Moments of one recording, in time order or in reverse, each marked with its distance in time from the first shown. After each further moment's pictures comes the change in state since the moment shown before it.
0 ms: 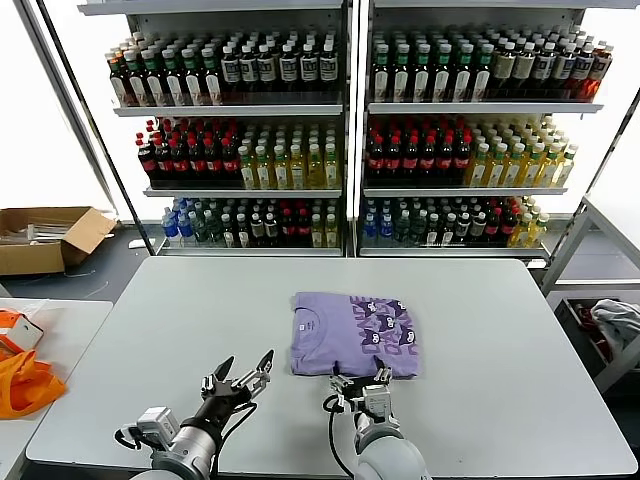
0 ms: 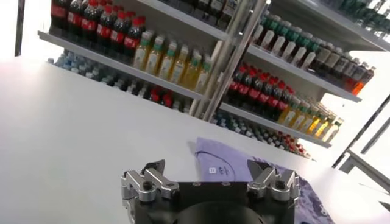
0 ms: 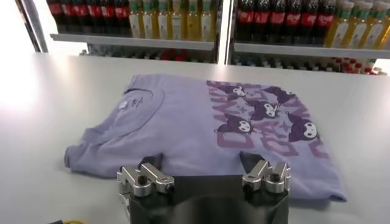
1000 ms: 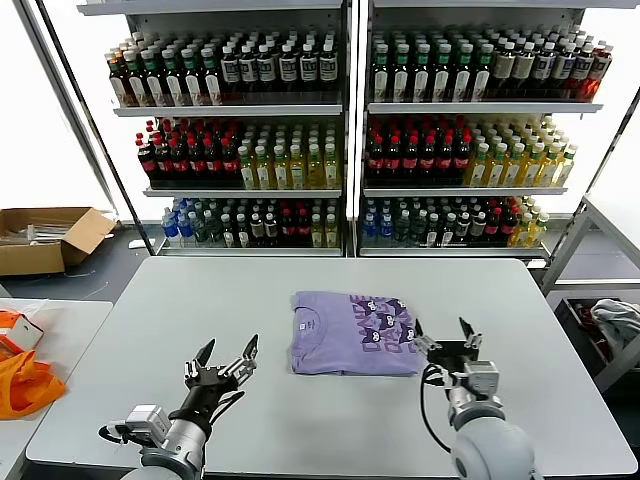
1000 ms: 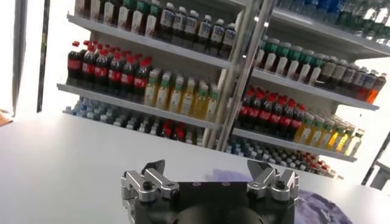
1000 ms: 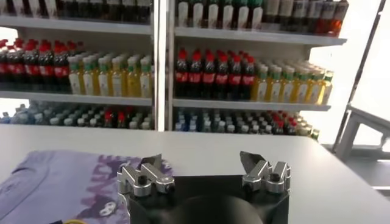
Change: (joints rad) left arm -0.007 -0.011 -0.028 -0.006 0.154 -0.075 0.019; right arm -0.094 -0.143 0.392 0.208 0.030 0.057 -0.160
